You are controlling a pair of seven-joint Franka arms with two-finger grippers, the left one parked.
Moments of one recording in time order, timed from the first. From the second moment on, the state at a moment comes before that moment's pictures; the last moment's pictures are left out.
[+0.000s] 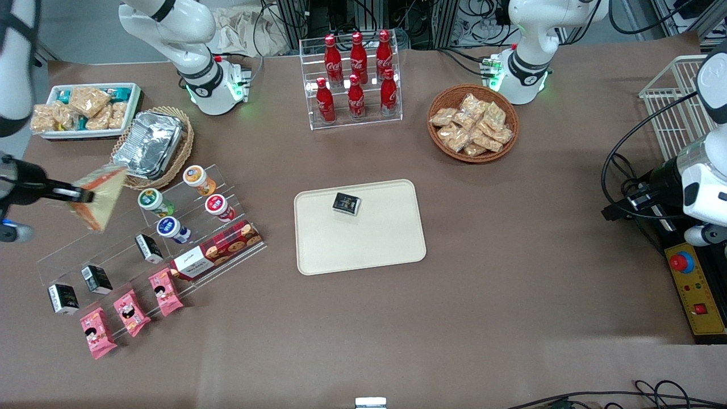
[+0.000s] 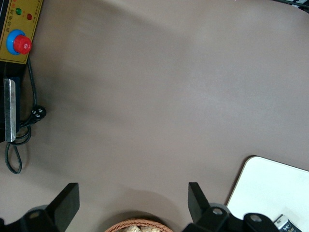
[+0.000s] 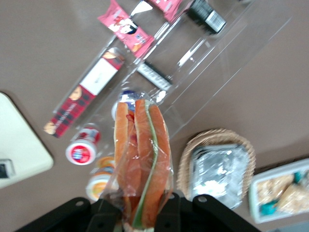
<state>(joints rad) -0.11 0.17 0.11 -1.48 -0.02 1.41 0.33</state>
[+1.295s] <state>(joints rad) 0.36 0.31 0.11 -1.47 0.18 1.67 1.44</state>
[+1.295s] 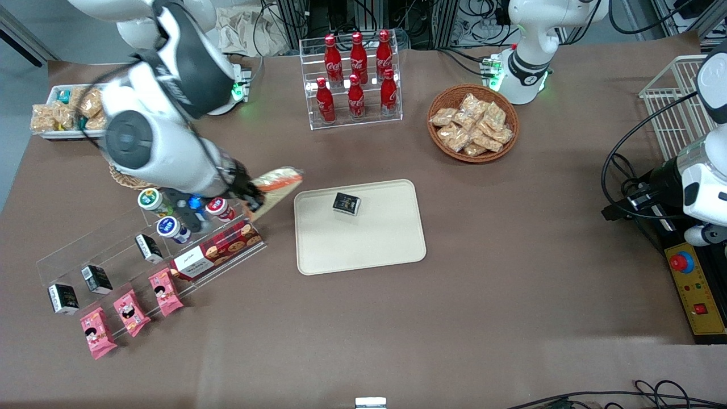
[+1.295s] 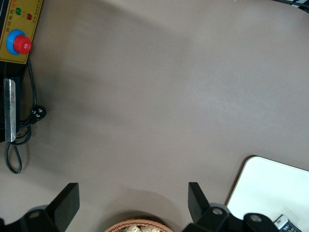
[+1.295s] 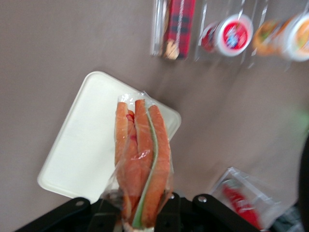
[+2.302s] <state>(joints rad) 0.52 0.71 0.11 -1.47 0.21 2.28 1.86</state>
